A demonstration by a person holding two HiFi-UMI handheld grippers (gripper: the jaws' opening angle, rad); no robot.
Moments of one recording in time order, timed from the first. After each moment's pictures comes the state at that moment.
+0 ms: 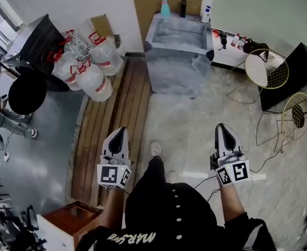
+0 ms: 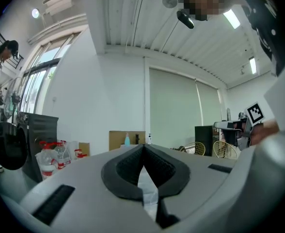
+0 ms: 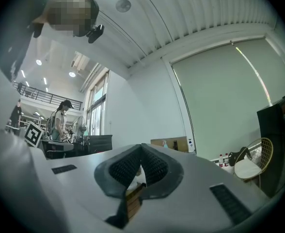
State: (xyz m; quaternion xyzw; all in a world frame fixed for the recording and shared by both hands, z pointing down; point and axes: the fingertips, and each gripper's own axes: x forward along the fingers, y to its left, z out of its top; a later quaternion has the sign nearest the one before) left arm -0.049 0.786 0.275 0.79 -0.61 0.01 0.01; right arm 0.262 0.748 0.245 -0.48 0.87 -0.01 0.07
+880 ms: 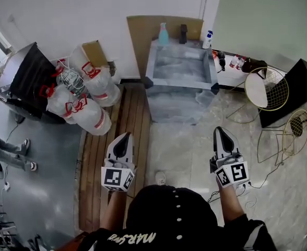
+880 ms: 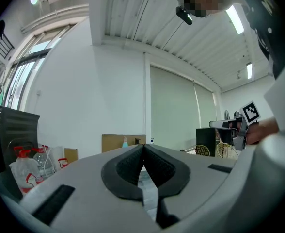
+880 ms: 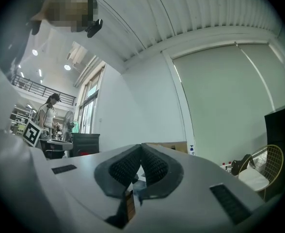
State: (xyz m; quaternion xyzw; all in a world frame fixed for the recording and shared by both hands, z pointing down) left arm -0.109 0.561 0.261 0.82 -0.57 0.00 0.01; right arm 0.188 0.544 0.225 -0.51 0.86 0.01 0.06
